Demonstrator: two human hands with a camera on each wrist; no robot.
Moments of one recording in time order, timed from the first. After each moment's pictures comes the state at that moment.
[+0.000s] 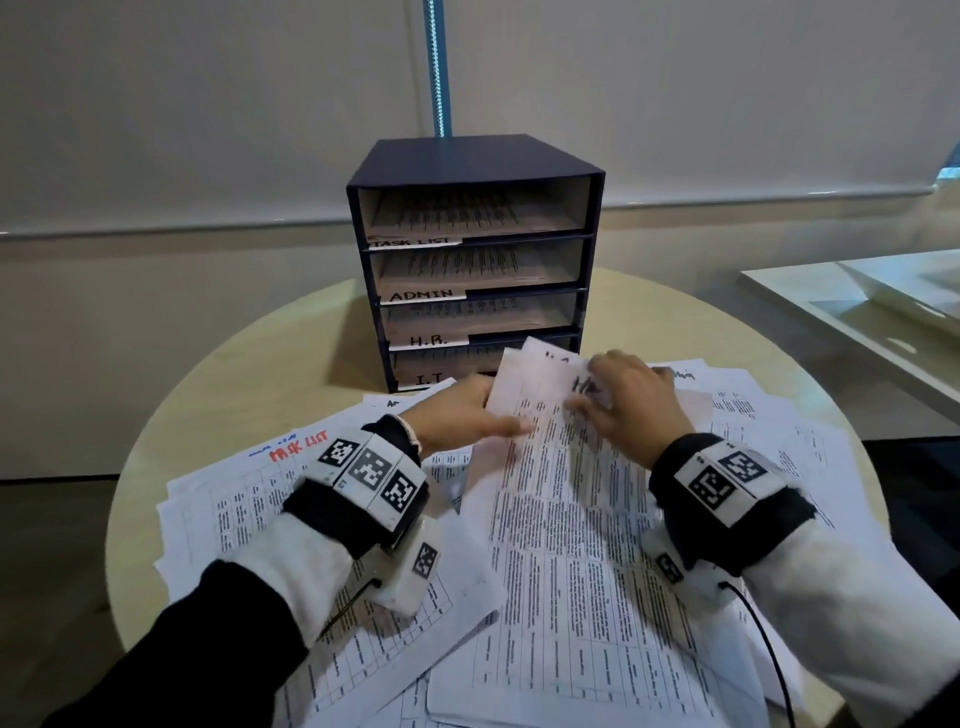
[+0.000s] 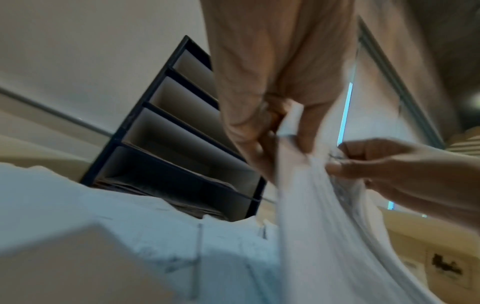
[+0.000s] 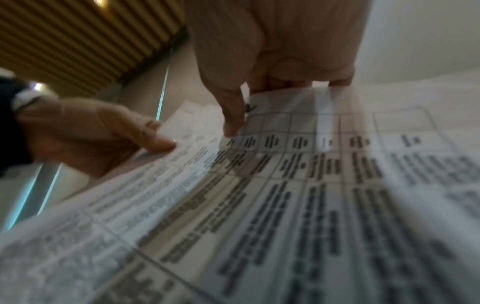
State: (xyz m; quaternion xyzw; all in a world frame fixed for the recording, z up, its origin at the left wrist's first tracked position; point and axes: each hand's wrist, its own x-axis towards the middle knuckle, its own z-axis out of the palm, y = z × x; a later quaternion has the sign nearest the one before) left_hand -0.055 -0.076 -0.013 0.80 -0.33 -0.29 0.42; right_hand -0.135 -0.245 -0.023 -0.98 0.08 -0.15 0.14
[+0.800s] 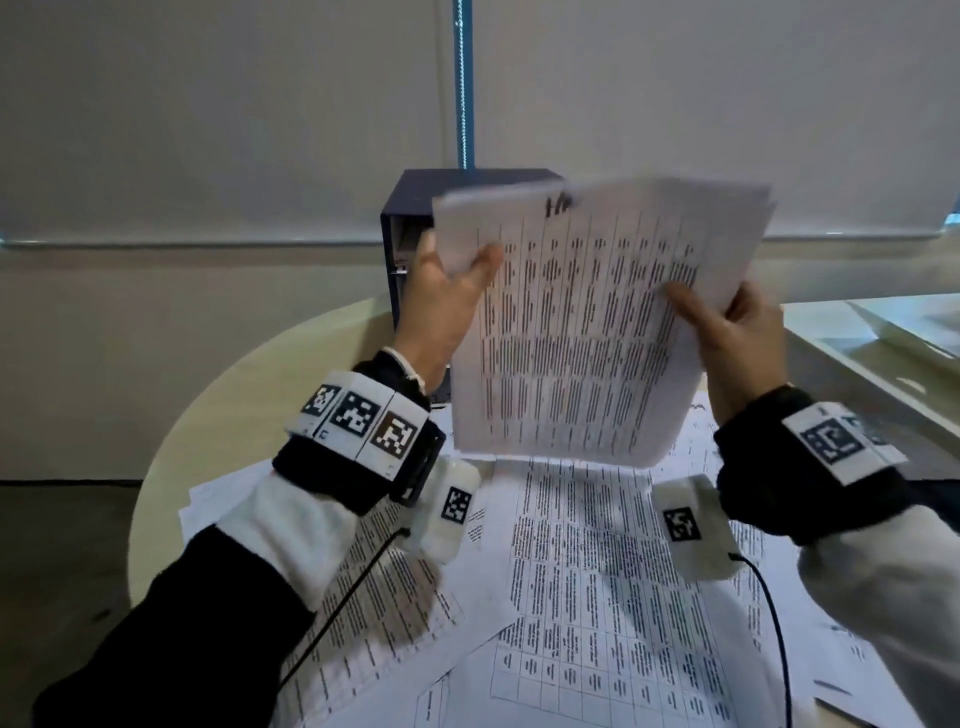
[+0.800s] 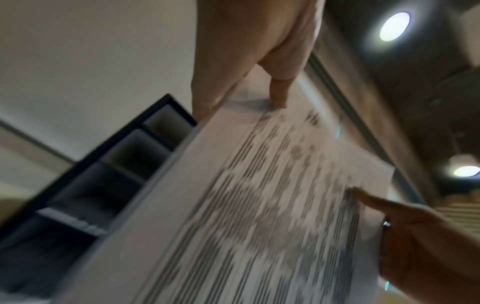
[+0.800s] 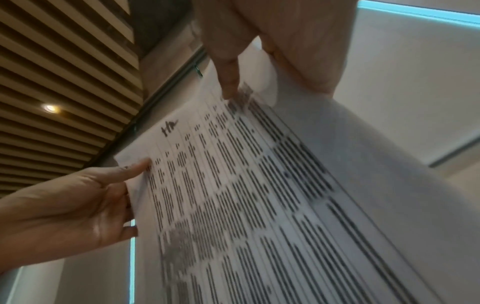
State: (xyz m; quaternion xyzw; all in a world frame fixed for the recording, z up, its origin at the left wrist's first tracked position) left_hand -0.058 -0.072 0.071 0.64 -0.23 0.05 0.73; right_hand -0.132 -0.271 0.038 -0.65 0.05 -0.41 0.64
